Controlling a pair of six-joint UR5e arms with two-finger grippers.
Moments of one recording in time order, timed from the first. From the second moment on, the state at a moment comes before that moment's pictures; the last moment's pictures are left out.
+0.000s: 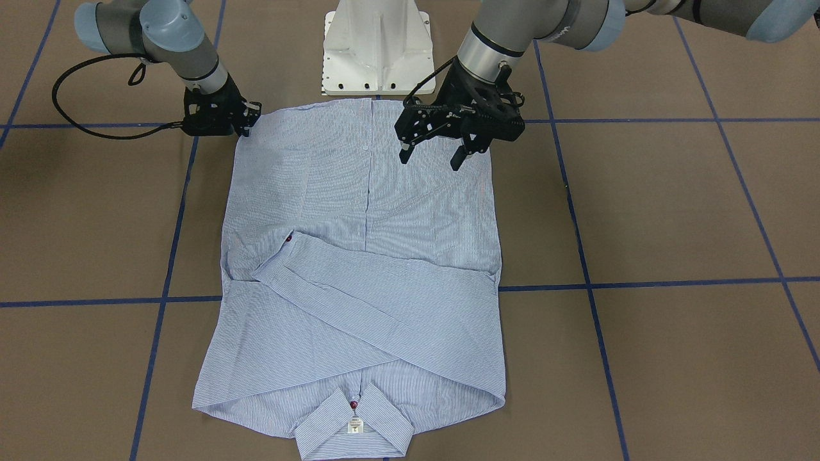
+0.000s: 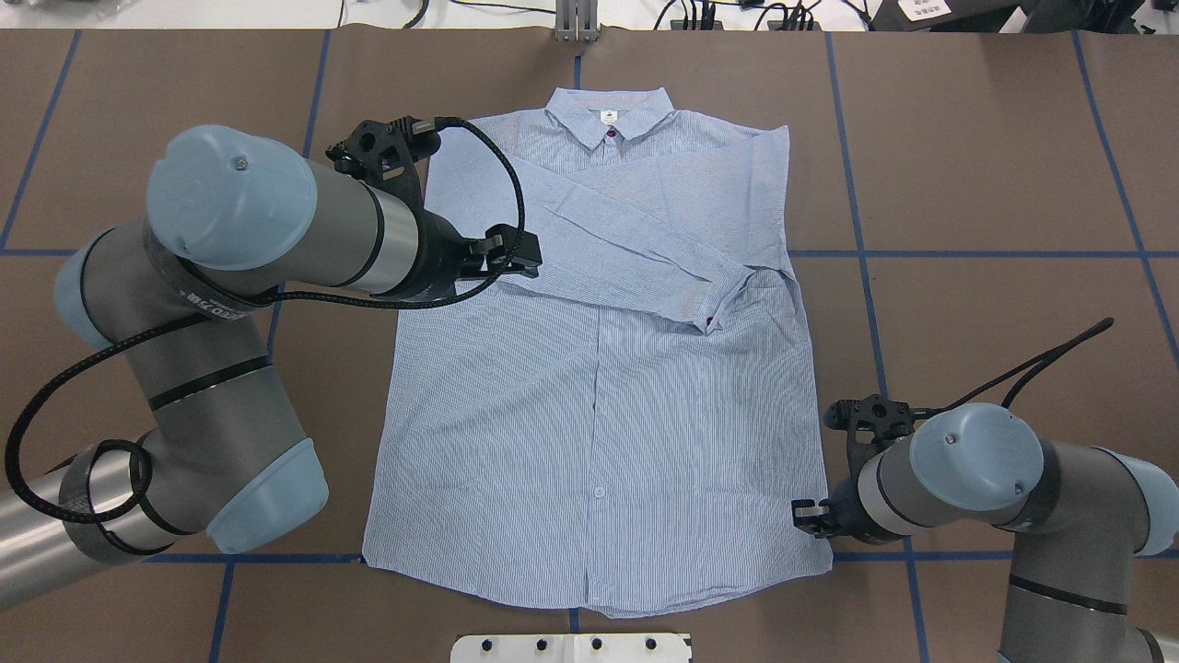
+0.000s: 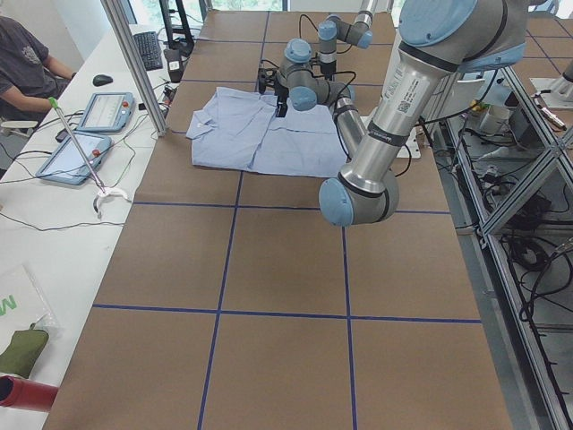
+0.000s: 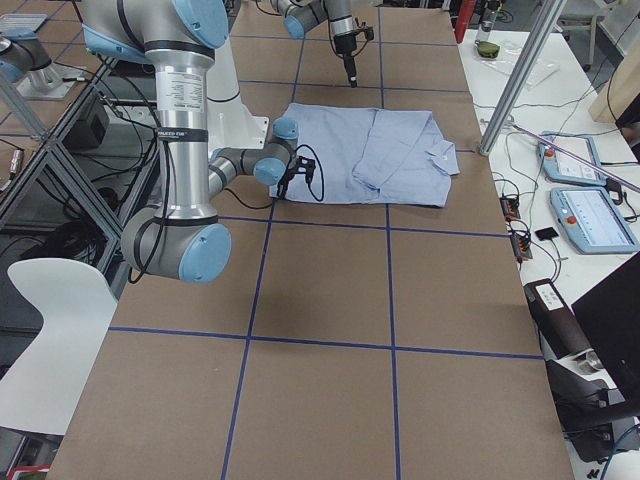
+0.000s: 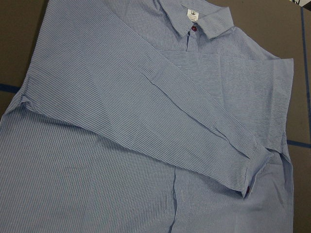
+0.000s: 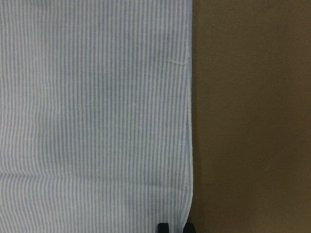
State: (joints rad) left arm -0.60 -2.15 -1.91 -1.83 -1.85 -1.43; right arm 0.33 -1.55 2.01 -1.25 1.91 1.38
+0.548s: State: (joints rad) left arm -0.61 -2.09 -1.91 -1.83 -1.85 -1.43; right arm 0.33 -1.54 2.02 -1.25 1.90 1.38
